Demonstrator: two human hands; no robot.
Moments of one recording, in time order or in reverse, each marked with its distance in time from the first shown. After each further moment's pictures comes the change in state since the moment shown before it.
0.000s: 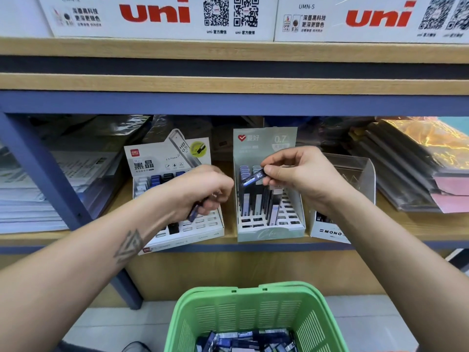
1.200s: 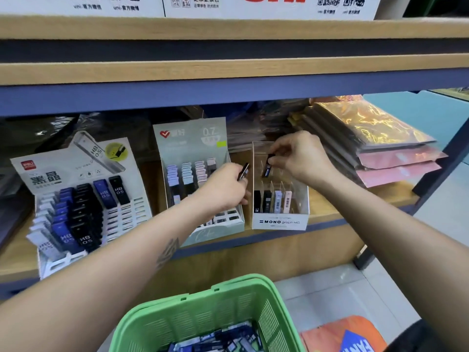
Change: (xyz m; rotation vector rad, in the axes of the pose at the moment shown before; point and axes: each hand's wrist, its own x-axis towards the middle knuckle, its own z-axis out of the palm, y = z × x) left_hand 0.088 0.030 0.150 0.307 0.052 0.226; right_hand 0.001 0.037 -0.129 -0.893 0.356 -0.117
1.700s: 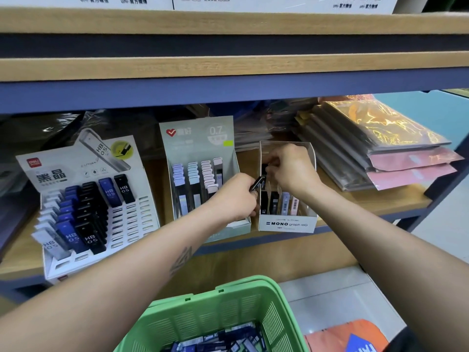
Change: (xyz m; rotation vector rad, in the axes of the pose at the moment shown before) left_hand 0.003 -0.012 0.014 0.092 -0.070 -0.026; right_hand 0.009 0.005 0.047 0.009 -0.060 0.102
